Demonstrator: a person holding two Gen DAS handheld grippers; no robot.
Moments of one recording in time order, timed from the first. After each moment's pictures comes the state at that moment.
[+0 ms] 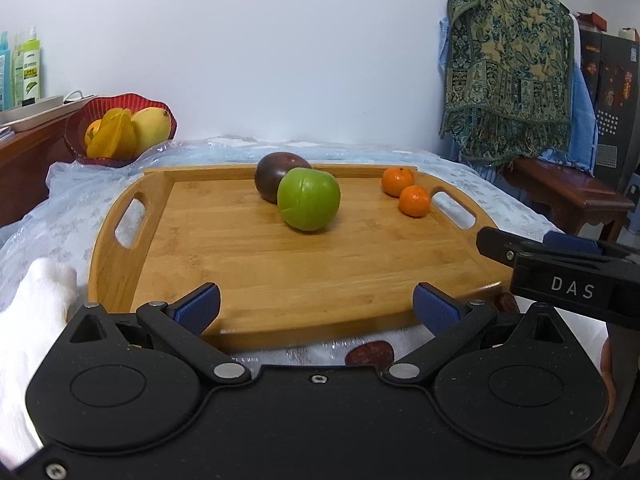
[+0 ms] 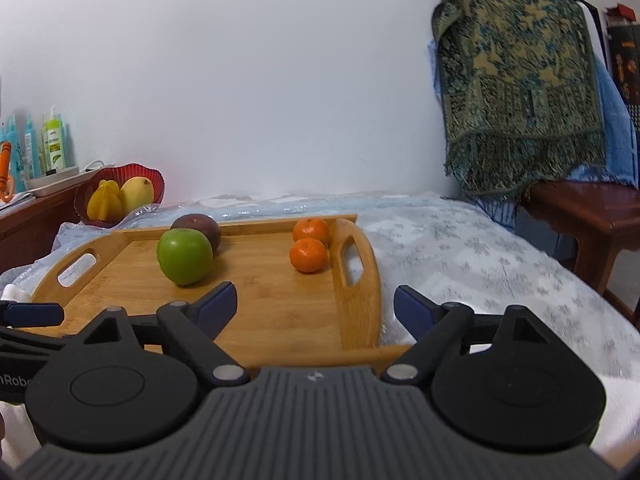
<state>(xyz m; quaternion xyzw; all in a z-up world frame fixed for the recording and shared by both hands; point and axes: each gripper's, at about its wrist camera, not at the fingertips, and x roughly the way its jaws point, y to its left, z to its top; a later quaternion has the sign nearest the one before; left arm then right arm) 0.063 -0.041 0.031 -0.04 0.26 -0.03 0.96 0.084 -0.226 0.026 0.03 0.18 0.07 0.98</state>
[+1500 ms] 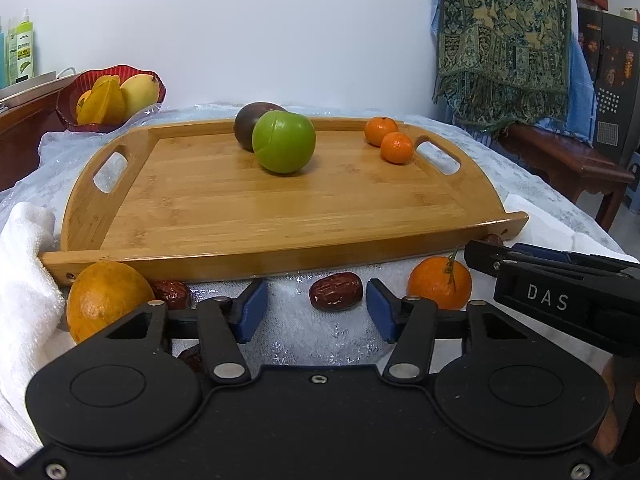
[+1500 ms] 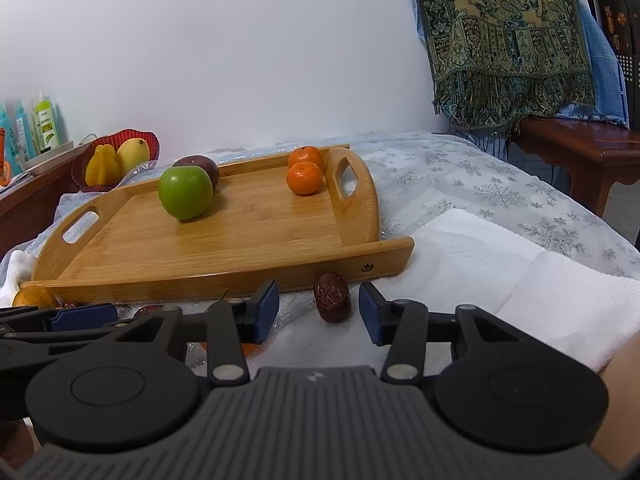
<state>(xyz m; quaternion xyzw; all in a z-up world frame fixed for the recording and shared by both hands) 0.054 -0.064 0.002 -0.03 0.30 -0.03 0.95 0.063 -0.222 -0.002 0.06 0.25 0.07 0.96</state>
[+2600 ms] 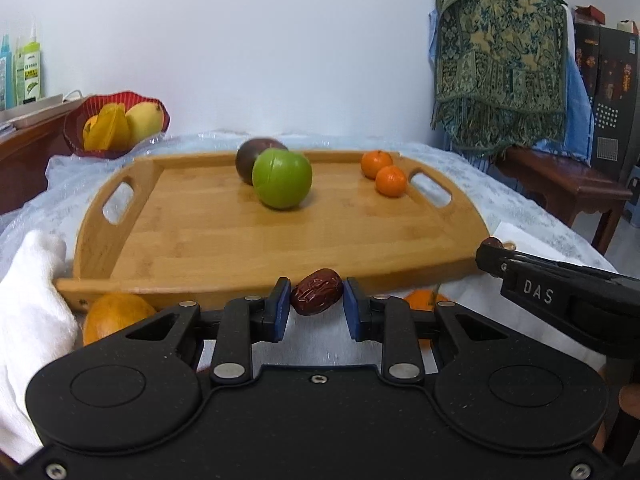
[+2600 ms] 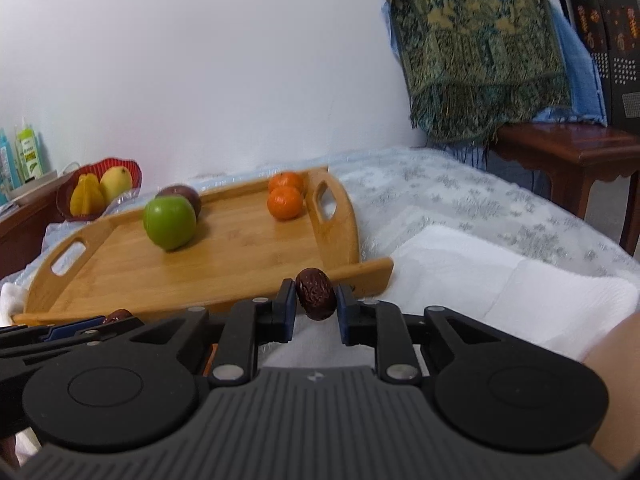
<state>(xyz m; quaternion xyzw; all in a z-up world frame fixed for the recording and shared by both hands) 0.045 -0.067 0.024 -0.03 0.26 -0.03 0.97 0.058 -0.226 0.011 0.07 0.21 0.03 0.98</state>
